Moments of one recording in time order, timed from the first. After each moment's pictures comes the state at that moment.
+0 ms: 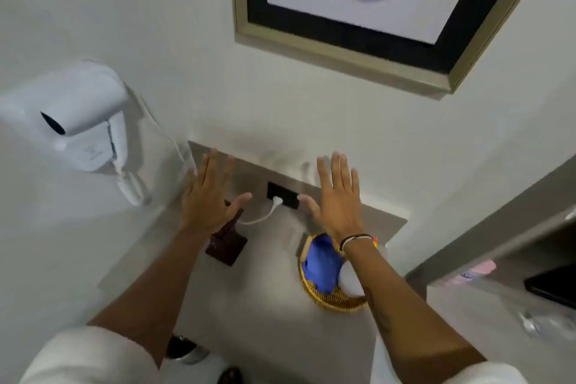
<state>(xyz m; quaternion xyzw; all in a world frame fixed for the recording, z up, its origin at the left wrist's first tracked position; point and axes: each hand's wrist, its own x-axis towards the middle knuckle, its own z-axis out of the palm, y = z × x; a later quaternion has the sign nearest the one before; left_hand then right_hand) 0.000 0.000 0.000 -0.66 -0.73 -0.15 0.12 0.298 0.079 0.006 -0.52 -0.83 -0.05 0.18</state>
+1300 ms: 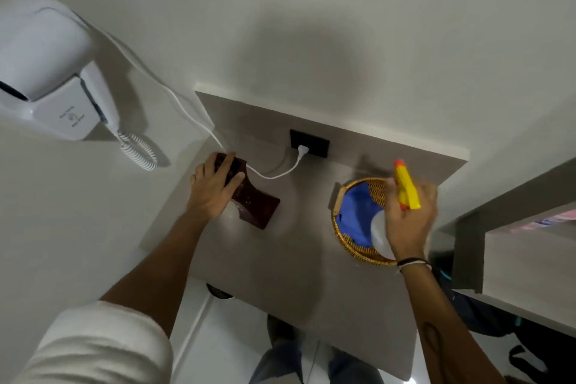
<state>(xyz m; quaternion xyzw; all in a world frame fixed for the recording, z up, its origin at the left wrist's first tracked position) -0.040 -0.015 -0.075 -0.59 -0.79 -0.10 -0.13 0.354 0.010 -0.091 -0.63 -0.56 0.20 0.51</state>
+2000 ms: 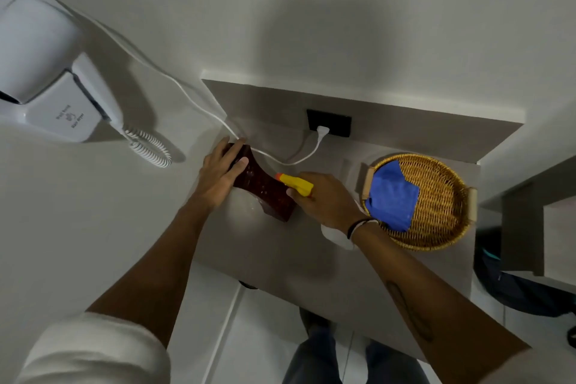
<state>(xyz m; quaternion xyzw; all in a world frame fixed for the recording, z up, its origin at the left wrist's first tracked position) -0.067 -0.013 -0.062 -0.57 -0.77 -0.14 -0.26 0.196 0.008 -0.094 -0.43 -0.77 0.41 0.21</state>
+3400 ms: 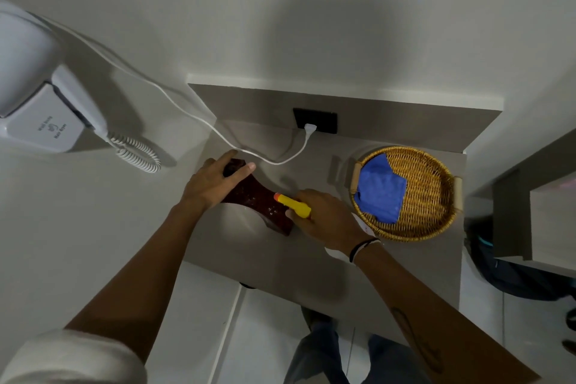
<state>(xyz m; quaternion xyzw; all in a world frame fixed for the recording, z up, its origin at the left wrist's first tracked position) -0.045 -0.009 -0.050 -0.53 -0.80 -0.03 -0.27 0.224 -0.027 -0.119 -0.42 -0.78 0.40 0.24</state>
